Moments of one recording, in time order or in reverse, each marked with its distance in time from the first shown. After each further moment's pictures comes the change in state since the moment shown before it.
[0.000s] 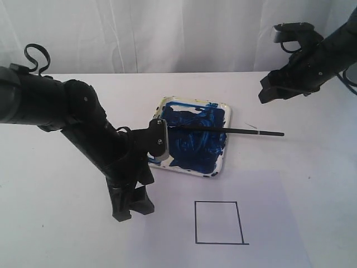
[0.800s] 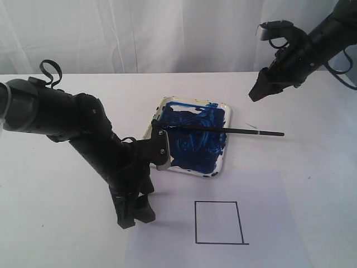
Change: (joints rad) left arm 0.000 0.074 0.000 -0.027 -0.030 0.000; right arm 0.000 0.168 -0.271 0.016 0.237 -0.184
